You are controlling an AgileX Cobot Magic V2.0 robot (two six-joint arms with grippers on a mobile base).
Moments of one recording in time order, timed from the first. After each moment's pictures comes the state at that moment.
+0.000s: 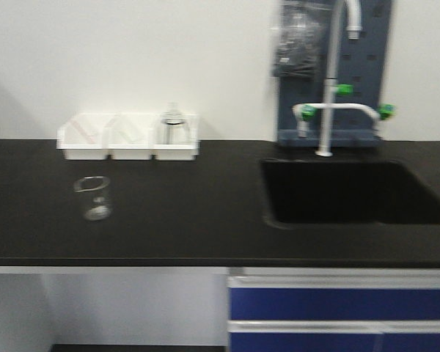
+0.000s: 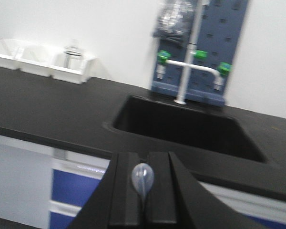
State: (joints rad) left arm -0.07 -0.01 0.03 -0.02 0.01 0.05; right arm -0.06 0.42 -0.16 -0.77 -0.24 0.55
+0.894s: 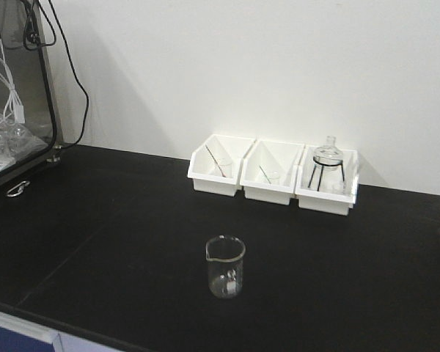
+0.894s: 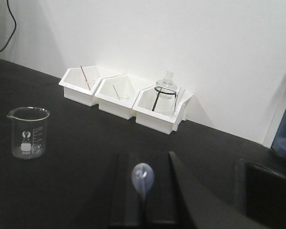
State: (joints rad) left arm -0.07 -0.01 0.03 -0.02 0.01 0.05; right arm -0.06 0.42 -0.16 -0.77 -0.24 0.55
